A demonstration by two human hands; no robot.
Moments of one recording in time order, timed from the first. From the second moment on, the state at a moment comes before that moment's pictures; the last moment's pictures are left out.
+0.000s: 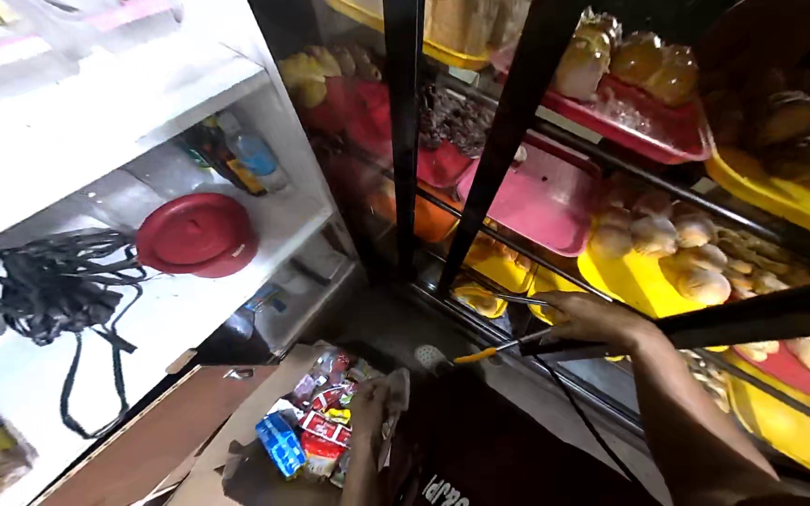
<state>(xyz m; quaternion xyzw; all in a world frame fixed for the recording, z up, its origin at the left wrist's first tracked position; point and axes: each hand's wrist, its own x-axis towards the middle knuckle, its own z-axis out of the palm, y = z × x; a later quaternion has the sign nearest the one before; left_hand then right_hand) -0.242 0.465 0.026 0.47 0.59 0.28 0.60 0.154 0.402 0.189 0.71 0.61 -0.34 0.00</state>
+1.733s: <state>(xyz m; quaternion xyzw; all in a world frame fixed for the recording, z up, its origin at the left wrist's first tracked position) -0.235 0.497 0.013 0.47 0.57 0.28 0.61 0.059 0.598 0.196 0.65 0.62 -0.13 -0.42</state>
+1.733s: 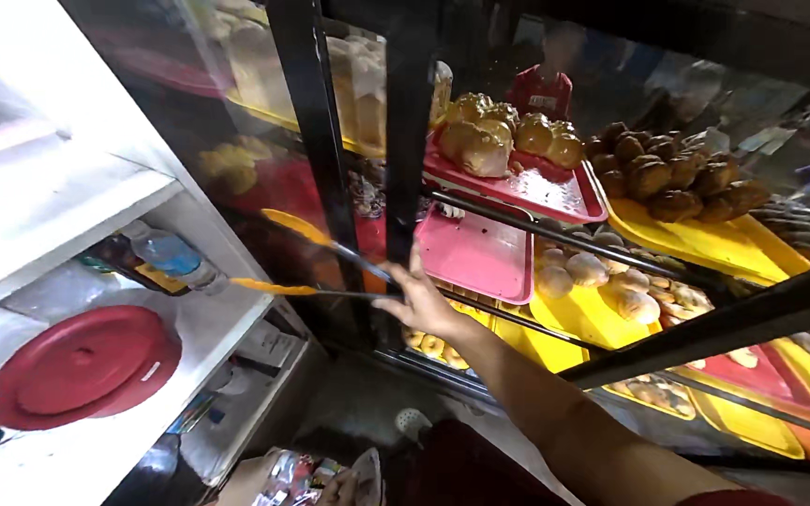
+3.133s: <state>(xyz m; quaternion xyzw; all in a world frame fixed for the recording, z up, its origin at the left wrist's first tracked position) -0.246 0.455 0.008 0.42 0.60 0.33 0.60 0.139 0.430 0.139 0.80 0.49 -0.17 -0.29</state>
